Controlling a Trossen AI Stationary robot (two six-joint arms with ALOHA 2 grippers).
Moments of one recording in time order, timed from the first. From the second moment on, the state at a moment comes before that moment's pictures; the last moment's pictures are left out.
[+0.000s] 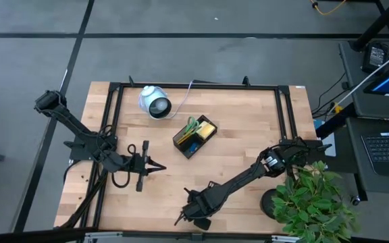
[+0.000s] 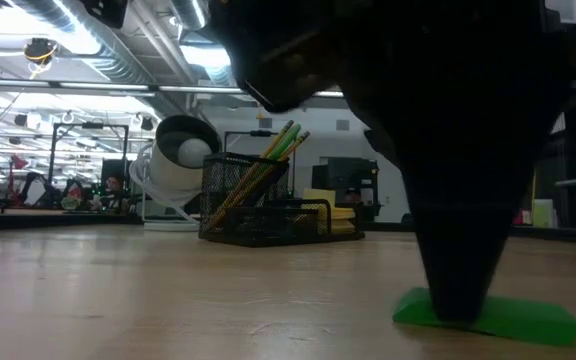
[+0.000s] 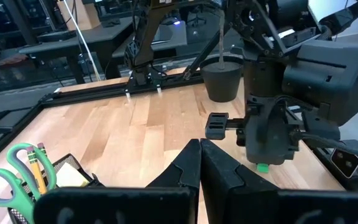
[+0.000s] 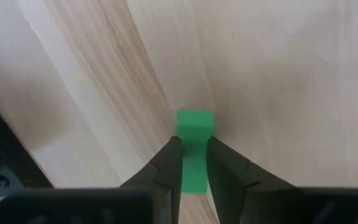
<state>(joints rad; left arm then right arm) -0.66 1.05 0.51 0.31 -0.63 -0.01 0.53 2.46 2.11 -1.15 -0.07 0.90</state>
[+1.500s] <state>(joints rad) -0.65 0.97 0.51 0.19 -0.64 -0.02 0.34 2.41 2.35 -1.38 0.46 0.36</state>
